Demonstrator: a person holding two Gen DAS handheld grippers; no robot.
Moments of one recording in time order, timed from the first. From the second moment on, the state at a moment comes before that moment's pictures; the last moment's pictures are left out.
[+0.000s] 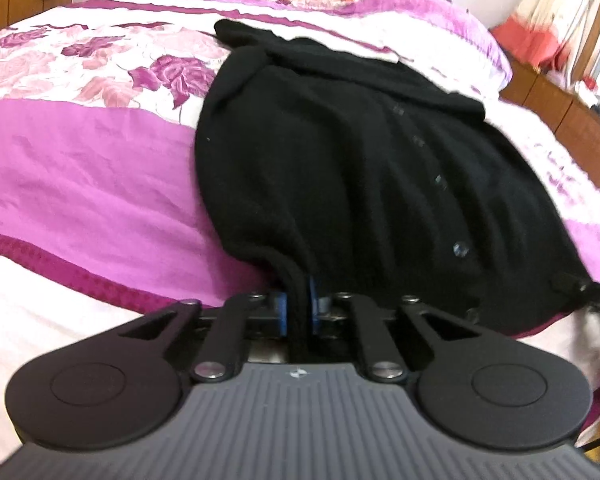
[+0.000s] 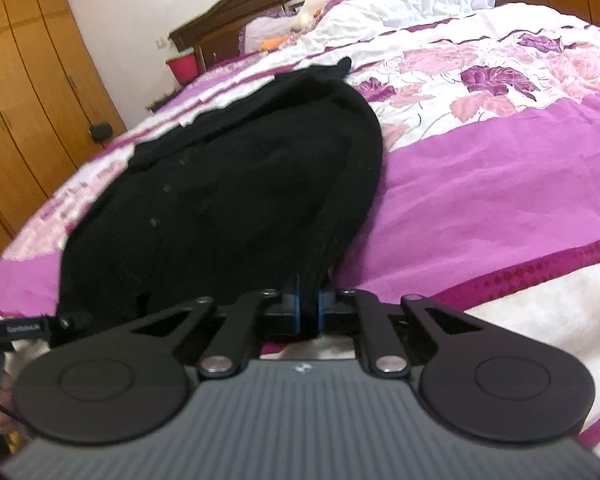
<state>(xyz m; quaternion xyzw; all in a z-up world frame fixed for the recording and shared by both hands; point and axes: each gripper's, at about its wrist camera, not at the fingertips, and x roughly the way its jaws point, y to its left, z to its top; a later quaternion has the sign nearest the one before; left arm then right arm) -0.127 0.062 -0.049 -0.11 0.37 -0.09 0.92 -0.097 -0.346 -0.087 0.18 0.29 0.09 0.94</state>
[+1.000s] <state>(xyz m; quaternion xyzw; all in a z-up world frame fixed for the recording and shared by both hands) -0.084 0.077 0.105 -0.23 0.18 -0.03 0.96 -0.040 -0.355 0.023 0.27 0.11 0.11 0.95</state>
